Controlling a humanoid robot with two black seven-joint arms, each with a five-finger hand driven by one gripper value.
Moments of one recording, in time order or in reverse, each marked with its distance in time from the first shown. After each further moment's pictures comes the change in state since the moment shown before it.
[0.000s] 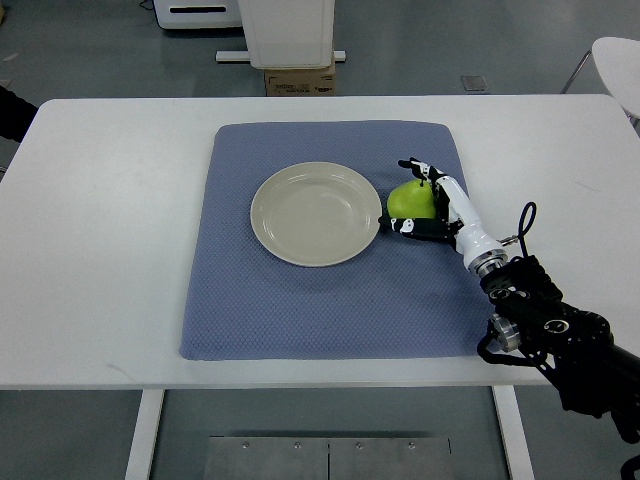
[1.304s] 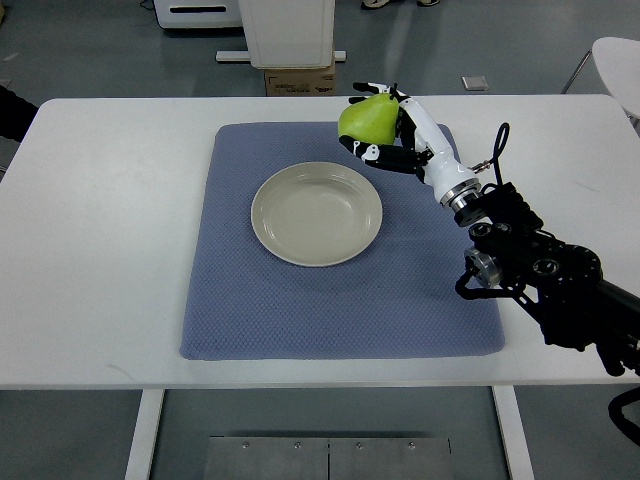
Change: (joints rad) left arm 0.000 0.000 0.000 0.000 0.000 0.000 0.000; right arm 0.210 0.026 -0.029 0.080 0.025 0.063 0.000
